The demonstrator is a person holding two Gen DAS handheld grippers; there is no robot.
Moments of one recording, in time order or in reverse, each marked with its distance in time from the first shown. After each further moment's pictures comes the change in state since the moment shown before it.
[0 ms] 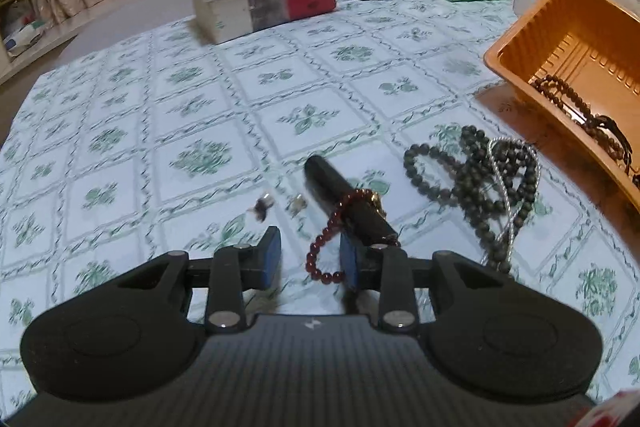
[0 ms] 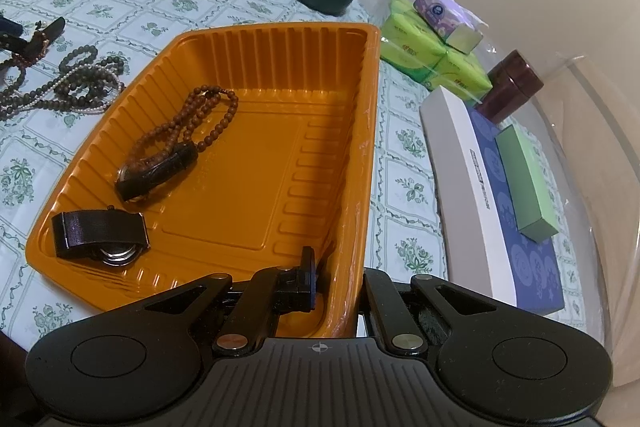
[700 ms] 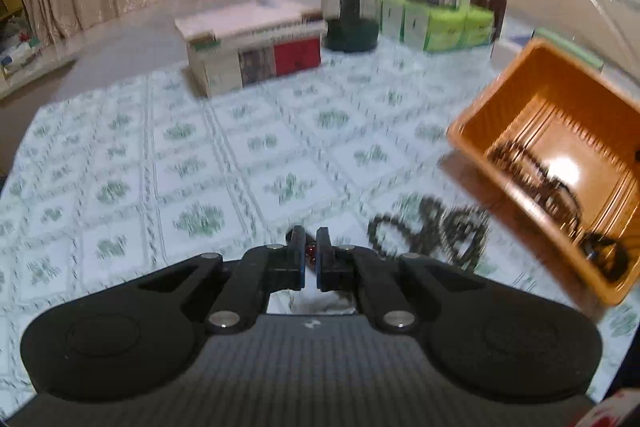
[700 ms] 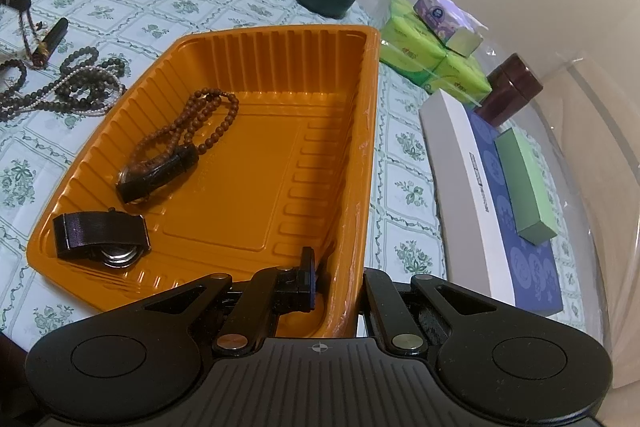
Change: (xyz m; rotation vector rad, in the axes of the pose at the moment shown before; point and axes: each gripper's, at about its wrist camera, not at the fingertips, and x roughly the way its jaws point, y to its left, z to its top) left arm -0.057 -0.003 0.040 -0.020 -0.099 -0.045; right arm -0.002 0.003 0.002 -0.006 -0.007 -0.004
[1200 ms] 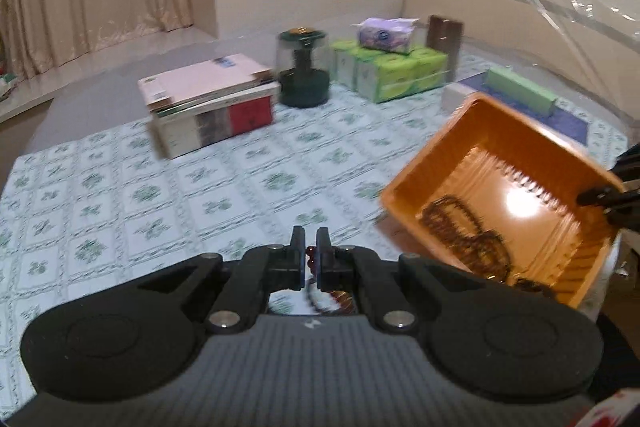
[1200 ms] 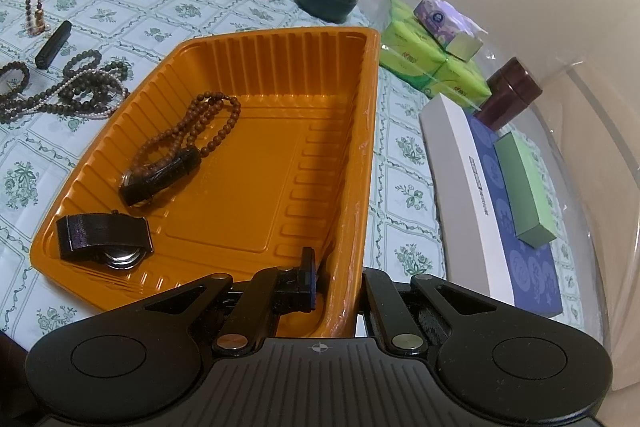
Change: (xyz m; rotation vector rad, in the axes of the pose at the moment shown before) left arm -0.038 -0.040 0.041 0.038 -0.091 -0.104; right arm -0.003 -0.001 -0.001 -0.001 -0.008 0.002
